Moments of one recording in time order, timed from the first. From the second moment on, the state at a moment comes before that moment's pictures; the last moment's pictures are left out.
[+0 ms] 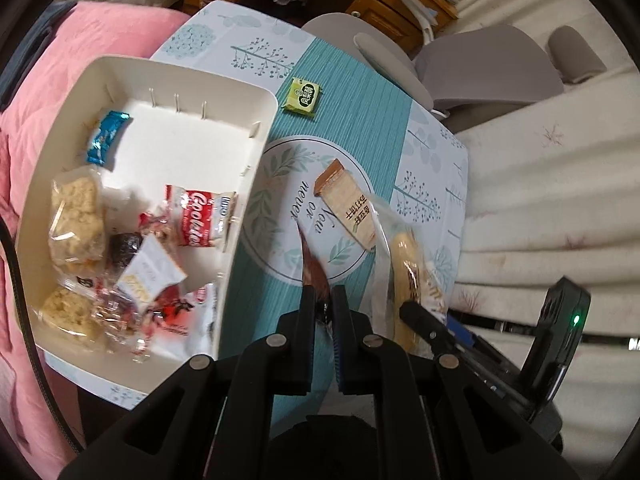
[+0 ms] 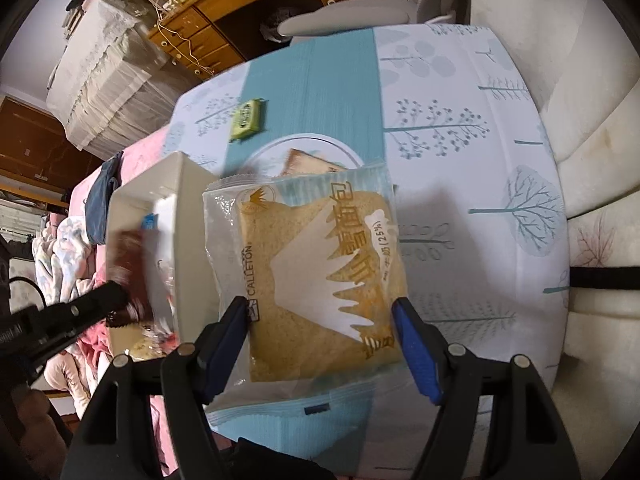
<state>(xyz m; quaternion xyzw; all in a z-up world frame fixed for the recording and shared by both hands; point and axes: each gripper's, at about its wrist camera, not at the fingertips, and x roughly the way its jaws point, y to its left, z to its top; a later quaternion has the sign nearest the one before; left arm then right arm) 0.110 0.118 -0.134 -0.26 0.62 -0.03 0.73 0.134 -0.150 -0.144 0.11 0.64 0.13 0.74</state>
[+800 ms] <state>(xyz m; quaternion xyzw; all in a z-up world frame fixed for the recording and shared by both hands) 0.047 0.262 -0.116 -0.20 0.60 -0.07 0.77 0.069 0.019 -0.129 0.15 0.62 0.17 0.75</state>
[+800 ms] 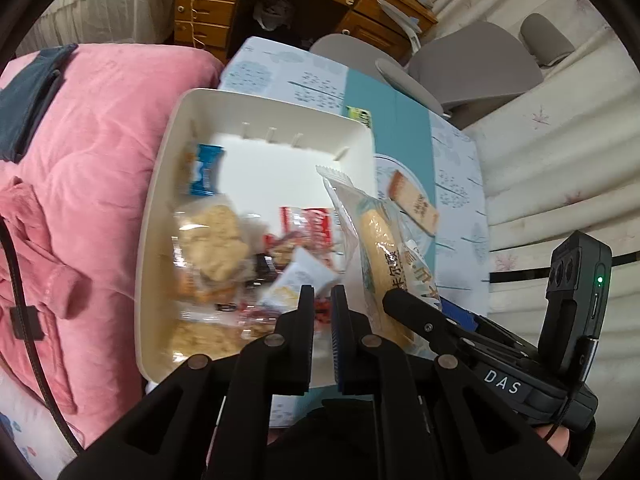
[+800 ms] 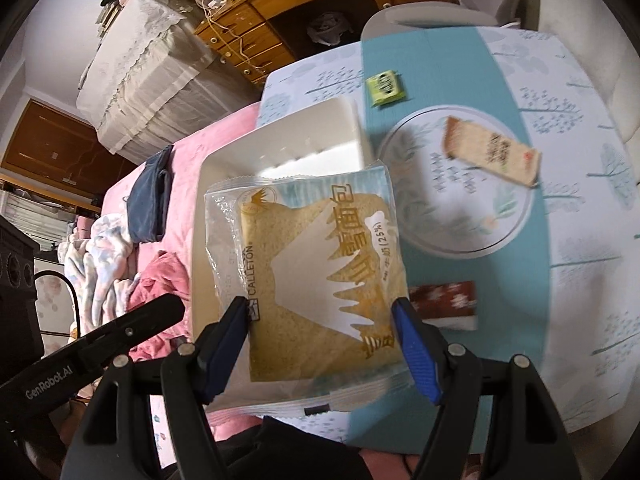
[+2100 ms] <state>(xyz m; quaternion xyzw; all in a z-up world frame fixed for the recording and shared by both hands) 0.148 0.217 -0.100 -0.04 0.60 -0.13 0.79 -0.001 -0.029 -0.151 0.01 0.50 0.12 0.85</state>
